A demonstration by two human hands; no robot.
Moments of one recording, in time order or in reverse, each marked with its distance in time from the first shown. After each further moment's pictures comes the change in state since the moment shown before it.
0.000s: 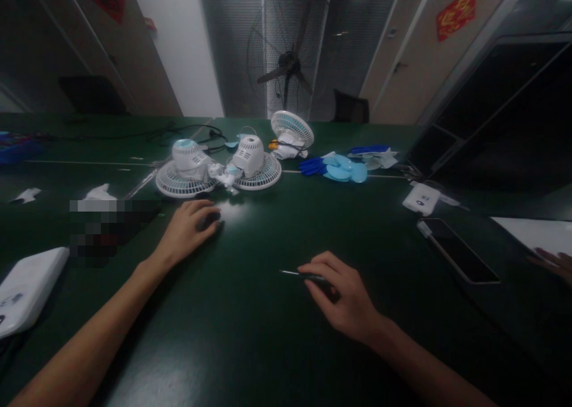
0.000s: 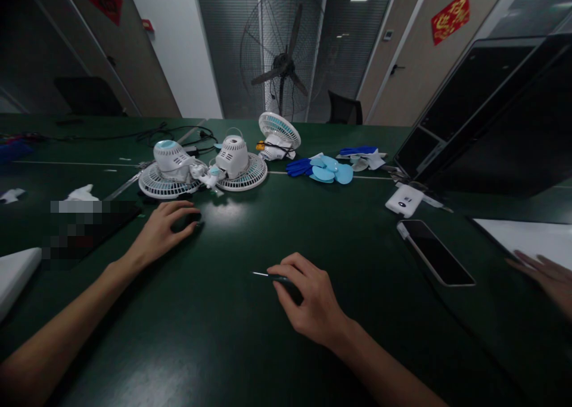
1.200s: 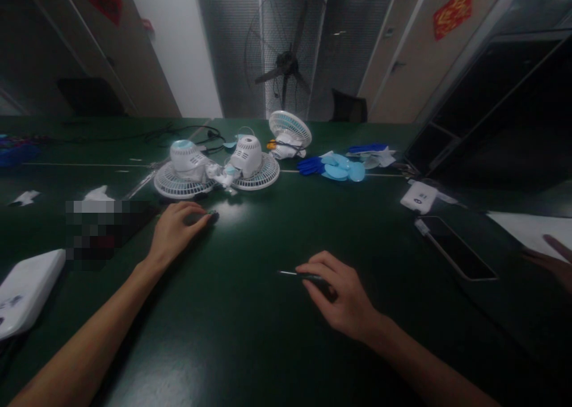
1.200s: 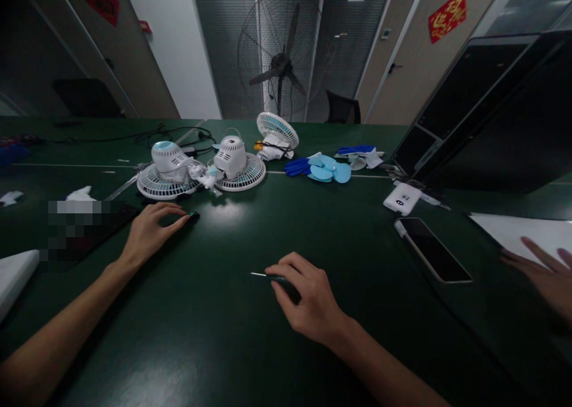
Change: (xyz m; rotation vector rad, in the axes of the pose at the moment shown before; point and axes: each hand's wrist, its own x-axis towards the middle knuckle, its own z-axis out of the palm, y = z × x) left_hand -0.004 -0.007 0.001 0.010 0.125 -0.207; right_hand 0.001 -0.003 -0.001 0.006 -0.009 0.003
